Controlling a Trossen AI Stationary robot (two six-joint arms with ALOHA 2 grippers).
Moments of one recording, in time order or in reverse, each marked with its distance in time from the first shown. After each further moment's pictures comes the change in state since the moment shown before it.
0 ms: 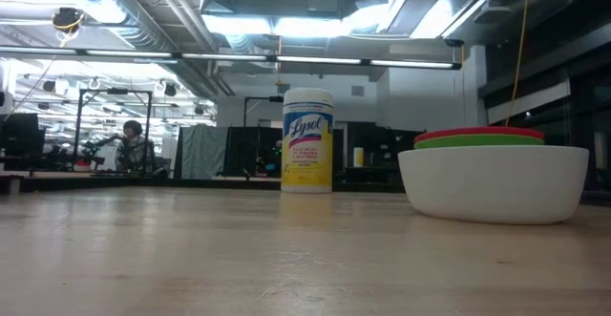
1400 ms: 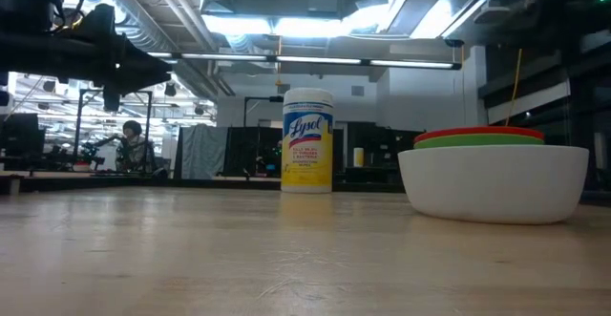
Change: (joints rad) left arm -0.177 -0.002 -1.062 1.121 -0.092 -0.119; right arm -0.152 -0.002 -0.882 1.139 -0.448 -0.054
